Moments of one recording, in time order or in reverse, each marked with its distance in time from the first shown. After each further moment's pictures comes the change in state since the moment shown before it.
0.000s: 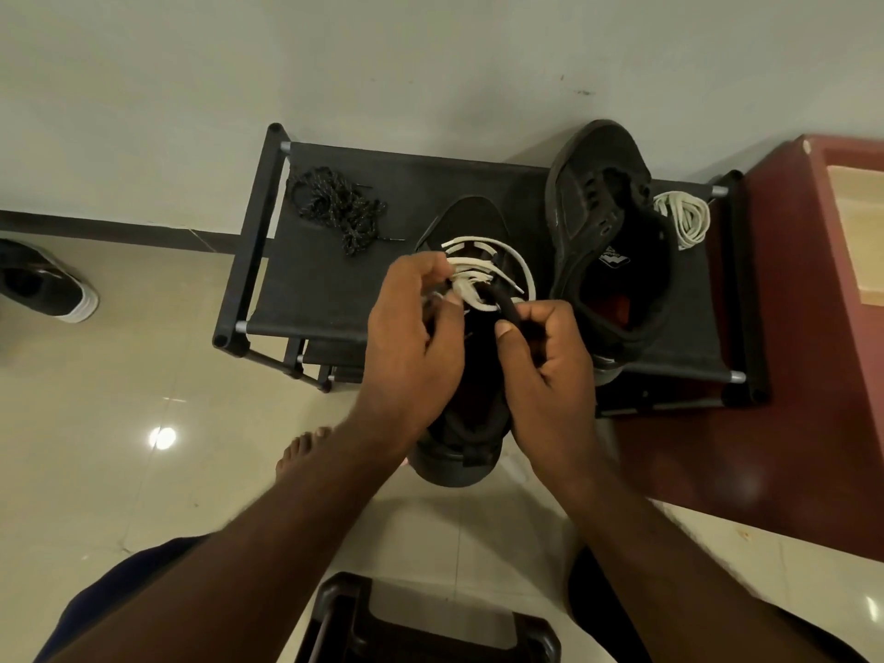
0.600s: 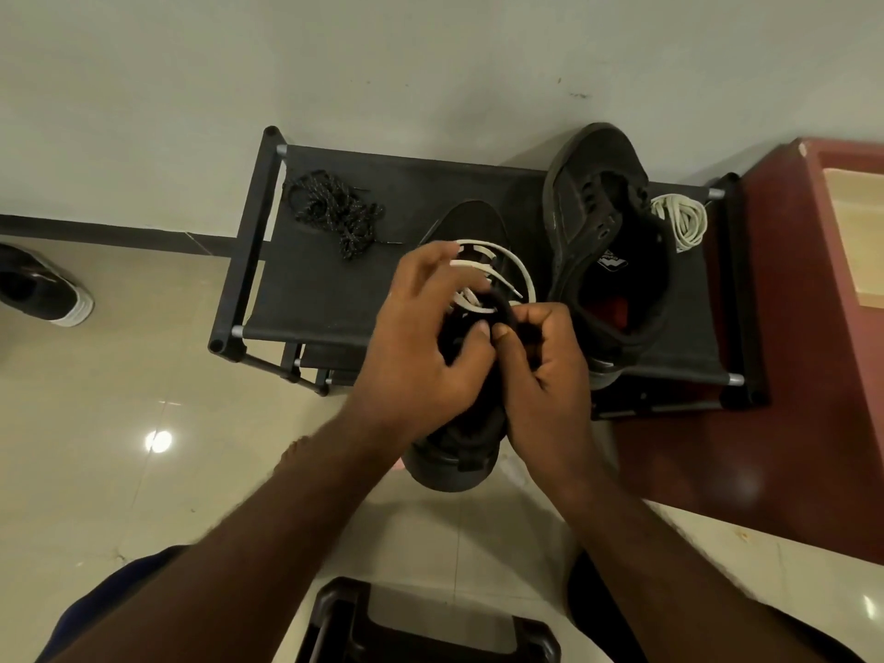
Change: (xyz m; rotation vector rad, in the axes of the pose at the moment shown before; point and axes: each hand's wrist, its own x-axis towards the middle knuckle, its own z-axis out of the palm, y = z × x) left_hand 0.004 0.001 -0.007 0.166 -0.143 0.165; right_hand 0.001 0.001 0.002 0.024 -0.003 -0.001
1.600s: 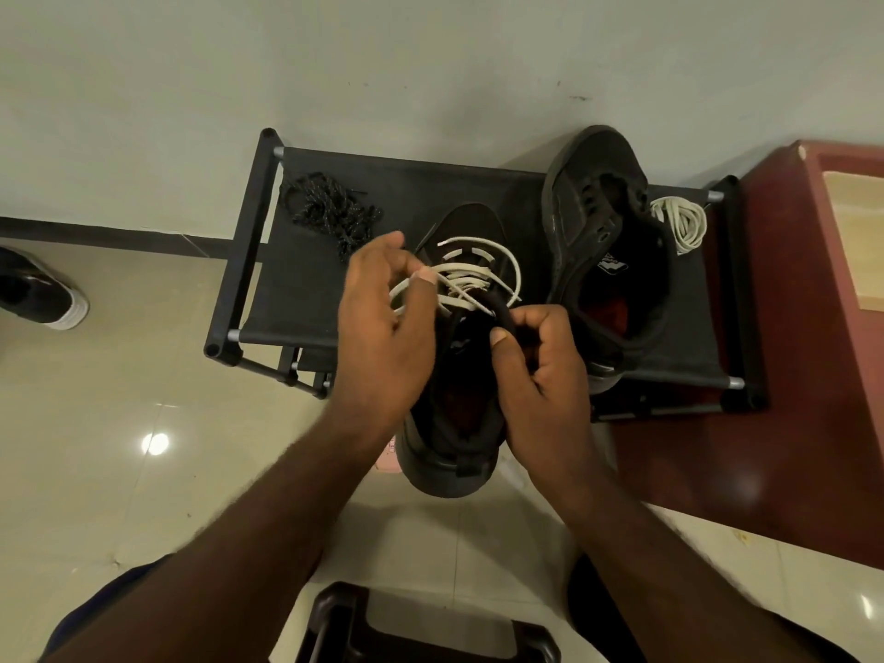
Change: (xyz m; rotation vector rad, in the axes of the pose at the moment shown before) left_hand 0.011 -0.002 -0.006 -0.146 0.223 -0.197; right_hand 0.002 0.002 0.001 -0.058 0.002 -0.027
